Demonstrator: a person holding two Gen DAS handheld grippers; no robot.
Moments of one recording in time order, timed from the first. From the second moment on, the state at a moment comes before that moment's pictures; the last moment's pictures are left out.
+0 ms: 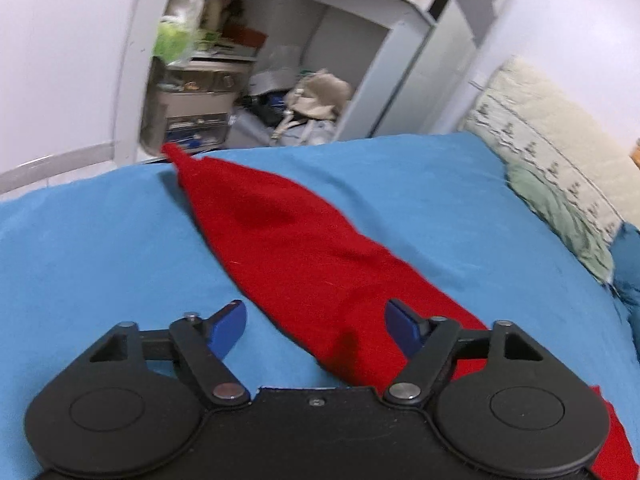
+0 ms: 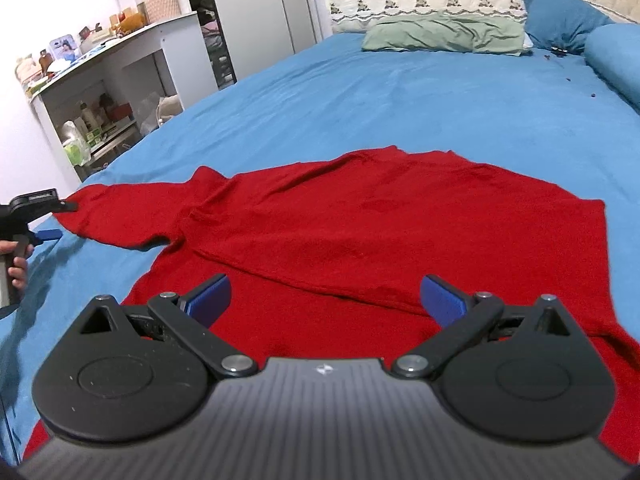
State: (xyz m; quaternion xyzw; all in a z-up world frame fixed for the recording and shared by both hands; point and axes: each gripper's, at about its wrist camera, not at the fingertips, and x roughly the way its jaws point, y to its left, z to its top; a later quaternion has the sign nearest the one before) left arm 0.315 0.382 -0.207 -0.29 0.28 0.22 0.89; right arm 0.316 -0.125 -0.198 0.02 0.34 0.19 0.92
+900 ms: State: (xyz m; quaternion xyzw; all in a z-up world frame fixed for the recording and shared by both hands) left arm 0.366 0.201 -0.071 -0.03 0.17 0.06 0.98; right arm 0.317 -0.181 -0.171 0.07 0.28 0.11 0.95
